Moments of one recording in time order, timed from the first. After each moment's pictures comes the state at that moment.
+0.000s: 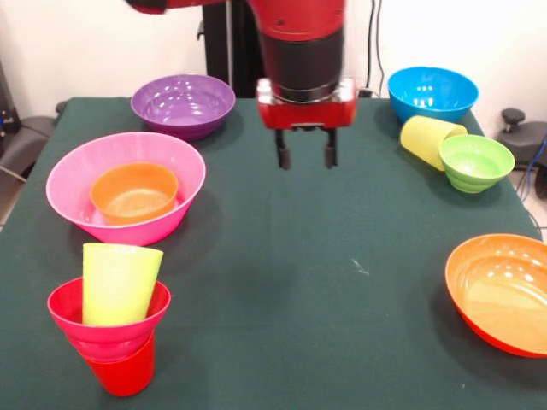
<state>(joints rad) -0.62 -0.60 0.65 1.58 -0.55 0.90 2.05</state>
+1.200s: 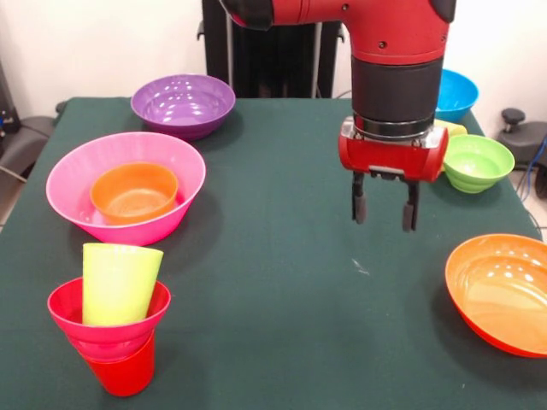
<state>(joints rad) -0.33 -0.55 0.37 1.44 -0.40 0.58 2.38</state>
